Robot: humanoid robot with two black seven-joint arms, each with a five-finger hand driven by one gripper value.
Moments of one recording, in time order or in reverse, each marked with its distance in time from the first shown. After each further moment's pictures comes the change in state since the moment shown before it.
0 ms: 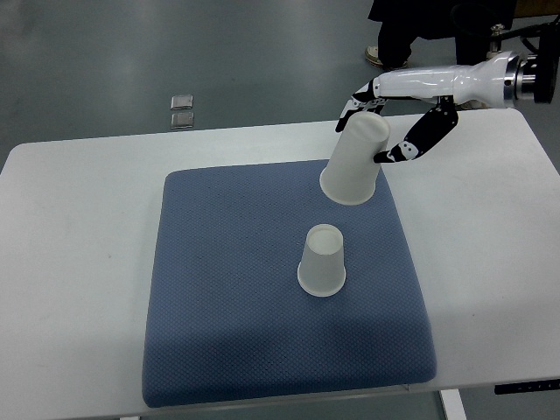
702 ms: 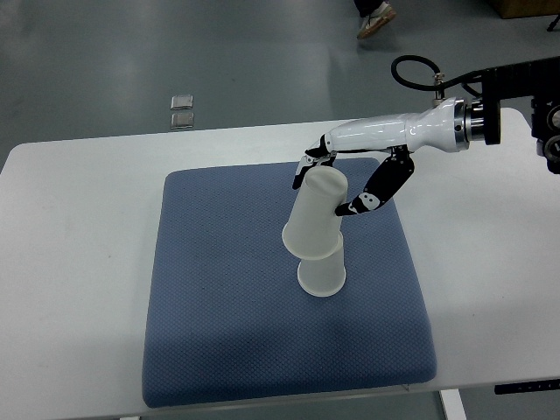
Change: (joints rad) left arm 0.000 0.000 0.000 0.000 0.000 0.000 0.000; right arm -0.053 0.110 -0.006 0.055 -0.020 0.022 -0.015
